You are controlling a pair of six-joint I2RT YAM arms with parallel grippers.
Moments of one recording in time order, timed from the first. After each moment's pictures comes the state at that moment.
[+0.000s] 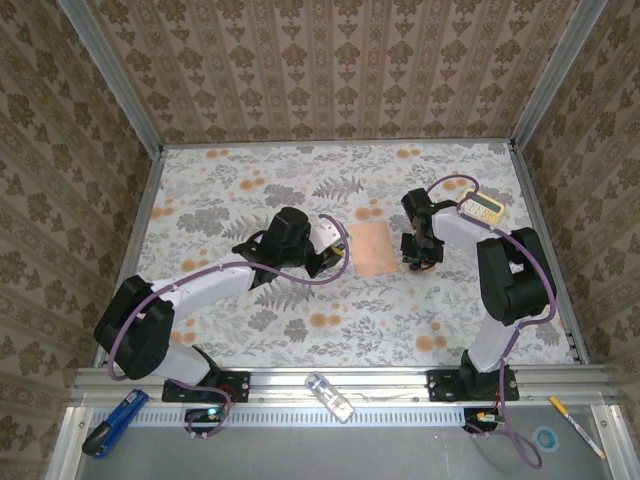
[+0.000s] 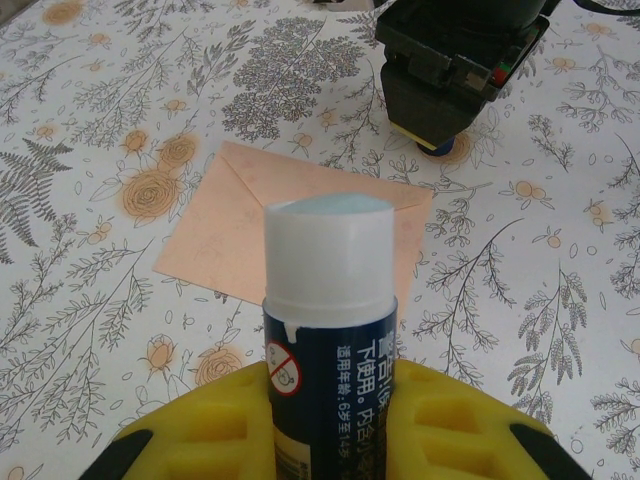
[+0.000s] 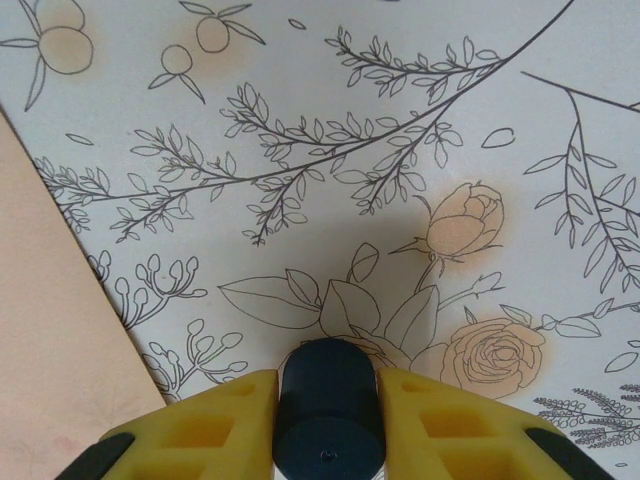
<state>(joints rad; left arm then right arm) -0.79 1.45 0.87 -0.04 0.30 0.26 0.25 1.76 1.11 -0.78 0.05 0.47</state>
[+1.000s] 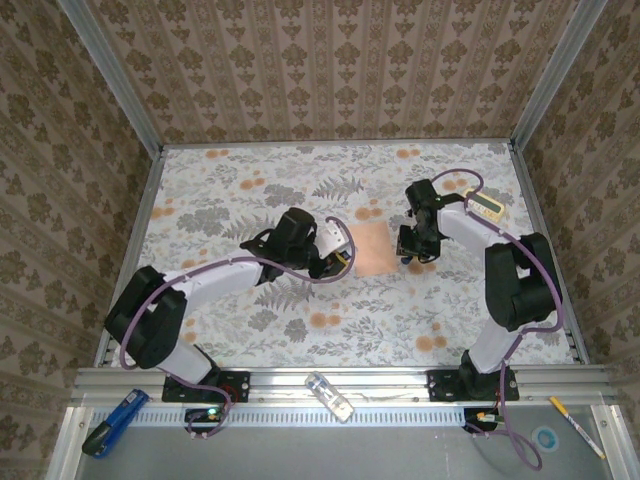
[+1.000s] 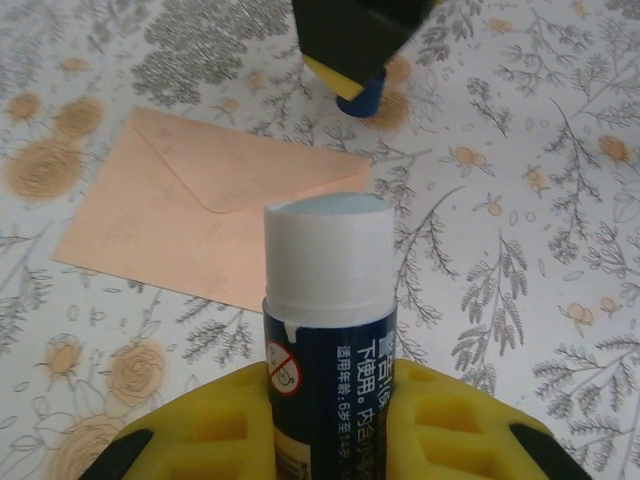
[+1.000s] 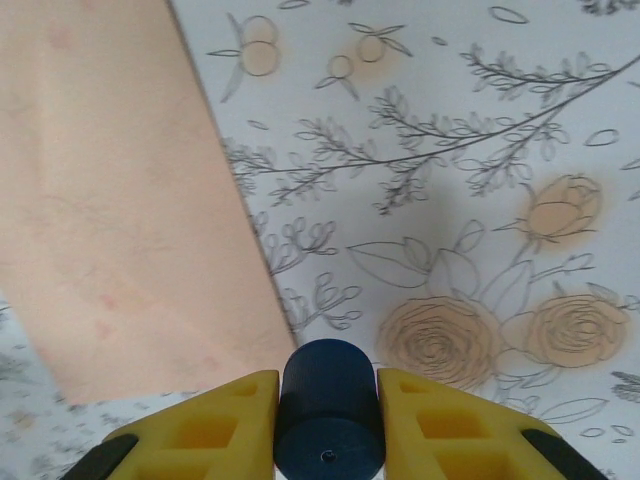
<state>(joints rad) -0.79 1.53 0.91 -0.11 0.42 0.28 0.22 1.72 1.16 -0.82 -0.13 0.44</state>
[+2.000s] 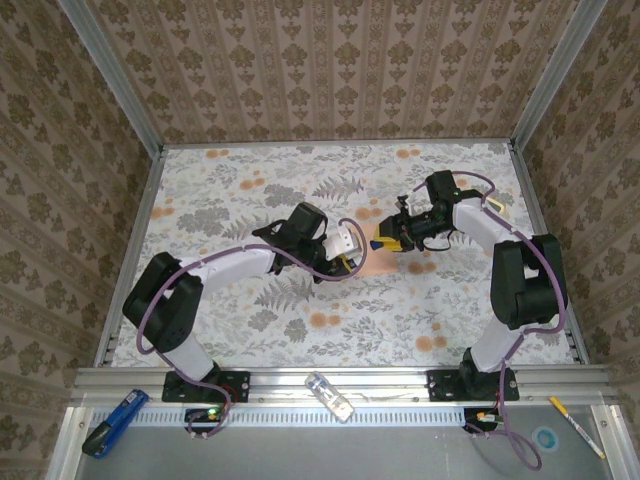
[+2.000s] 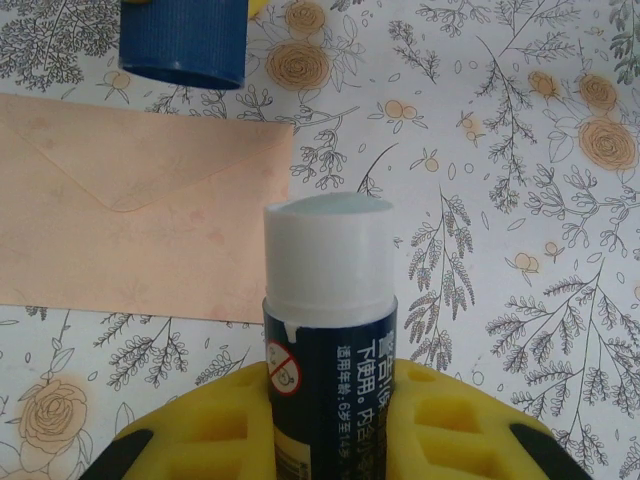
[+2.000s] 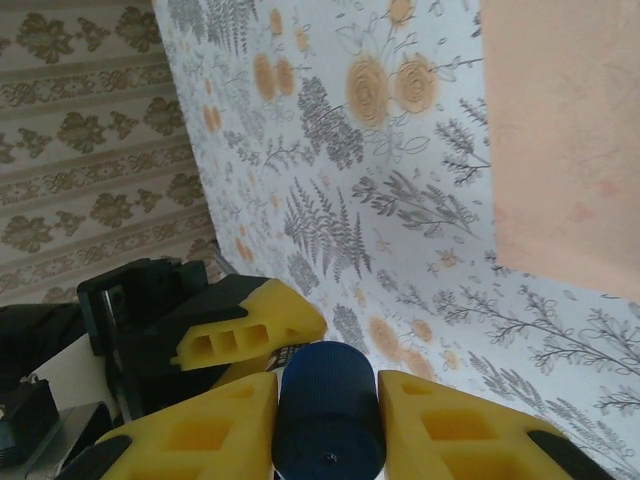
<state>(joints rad) -0.79 1.64 1.04 -0.29 0.54 0.43 0.12 1.71 1.17 -0.74 -0.98 0.41</state>
